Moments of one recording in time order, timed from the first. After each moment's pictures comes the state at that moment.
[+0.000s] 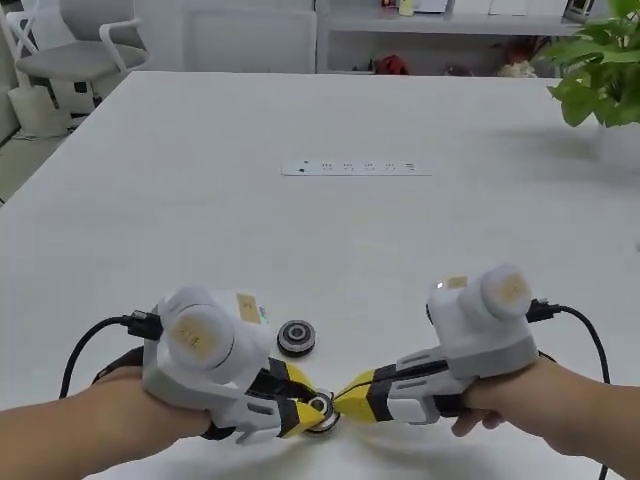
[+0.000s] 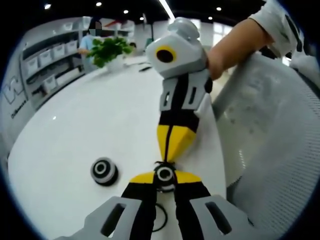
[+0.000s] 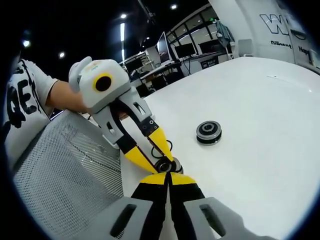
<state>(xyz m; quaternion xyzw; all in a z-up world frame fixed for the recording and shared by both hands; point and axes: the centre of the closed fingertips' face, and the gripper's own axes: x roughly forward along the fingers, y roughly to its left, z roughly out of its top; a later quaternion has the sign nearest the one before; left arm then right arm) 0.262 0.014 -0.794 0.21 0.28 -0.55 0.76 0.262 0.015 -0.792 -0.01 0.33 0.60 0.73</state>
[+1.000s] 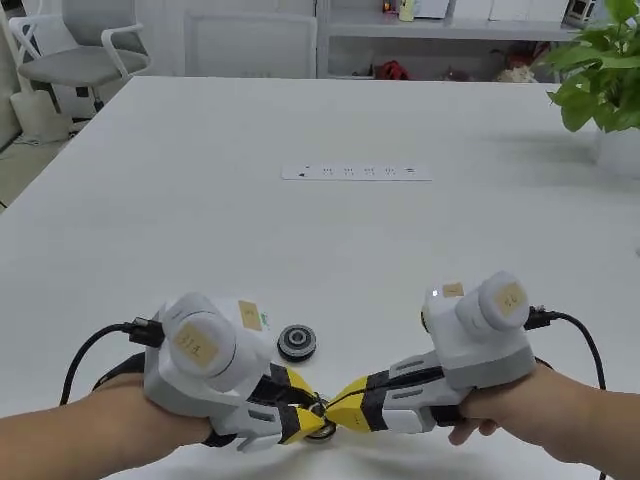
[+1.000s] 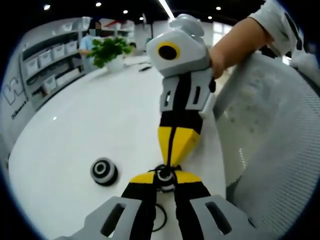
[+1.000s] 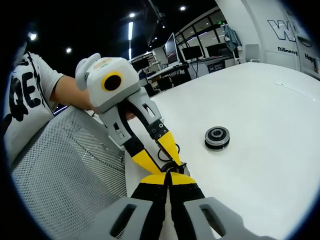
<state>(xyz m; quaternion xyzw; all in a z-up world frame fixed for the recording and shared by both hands) 0.261 0.014 -0.795 0.21 0.27 -0.55 0.76 0.256 0.022 -0.786 -0.02 0.31 0.62 0.72</state>
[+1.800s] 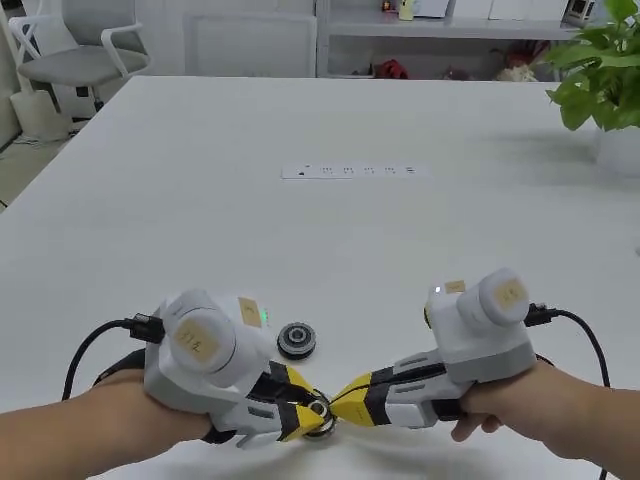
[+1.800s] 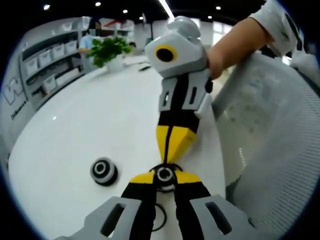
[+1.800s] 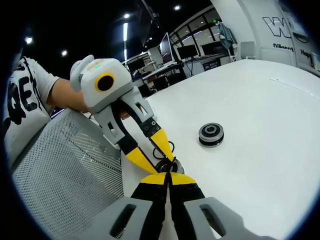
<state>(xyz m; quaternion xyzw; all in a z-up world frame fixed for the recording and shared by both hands) 0.260 0.014 -0.794 0.21 0.28 -0.55 0.76 0.260 0.017 -0.791 -0.02 0.32 0.61 0.73</state>
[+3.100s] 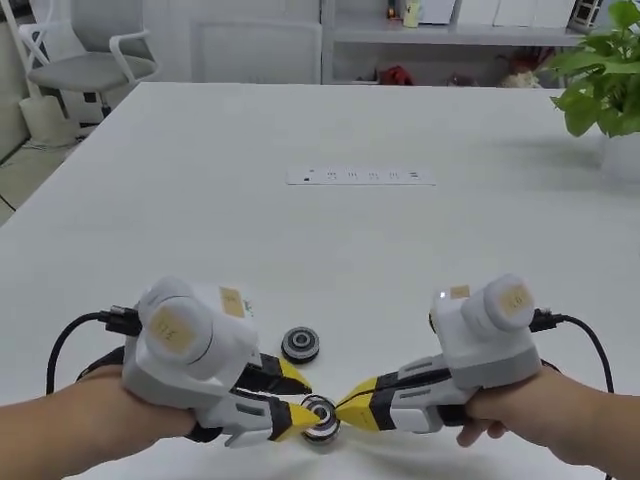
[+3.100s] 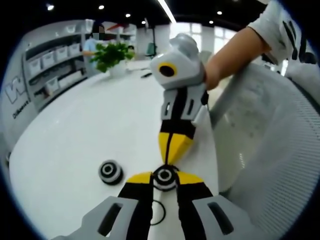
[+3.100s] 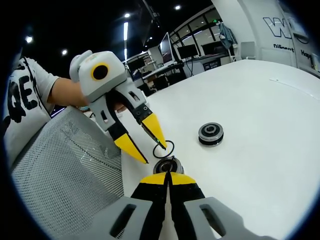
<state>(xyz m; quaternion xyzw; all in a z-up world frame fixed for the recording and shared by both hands) 0.258 0.024 -0.770 0.20 0.26 -0.55 0.77 0.261 0.015 -0.790 -0.02 0.32 0.61 0.73</state>
